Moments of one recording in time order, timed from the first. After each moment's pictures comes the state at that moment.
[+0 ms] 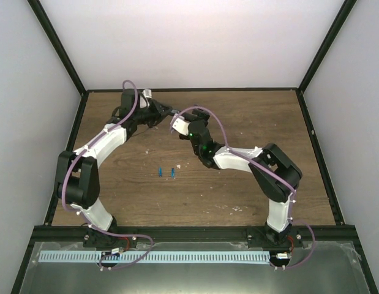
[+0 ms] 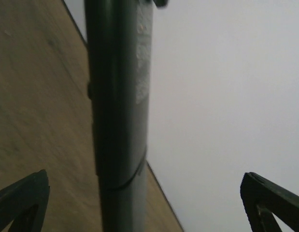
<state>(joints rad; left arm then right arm) -0.27 1.67 1.22 -0.04 0.55 -1.06 0.79 1.89 1.09 0.64 0.61 -1.00</state>
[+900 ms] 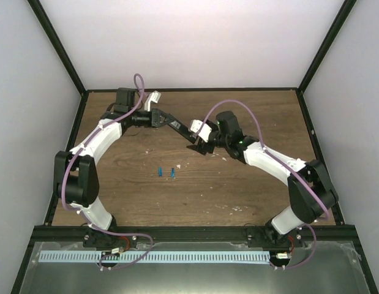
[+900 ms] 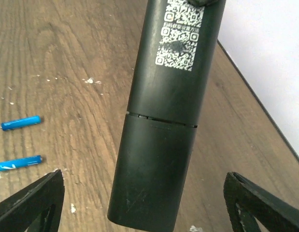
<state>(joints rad) -0.21 1.68 1.30 -0.31 0.98 -0.31 0.57 1.53 0.99 0.02 -0.36 -0.63</state>
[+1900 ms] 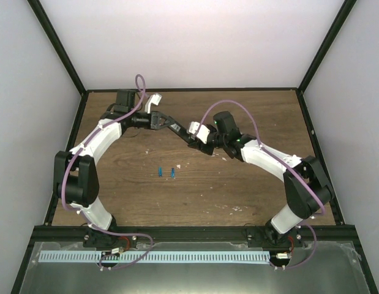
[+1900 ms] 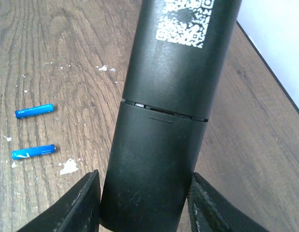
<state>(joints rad) -0.21 1.68 1.30 -0.38 1.02 -0.21 0.57 1.58 1.03 -0.06 -0.40 -0.64</state>
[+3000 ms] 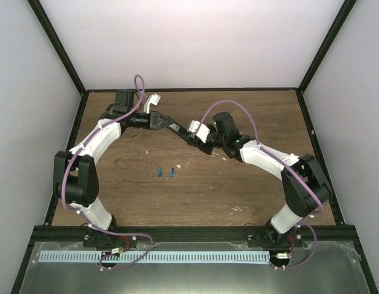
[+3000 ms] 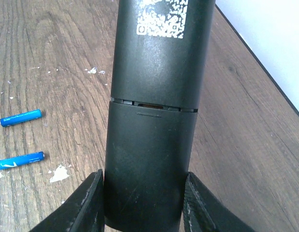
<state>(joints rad) -0.20 1.68 1.30 -0.38 1.01 -0.21 0.57 1.60 1.01 -0.01 -0.37 -0.60</state>
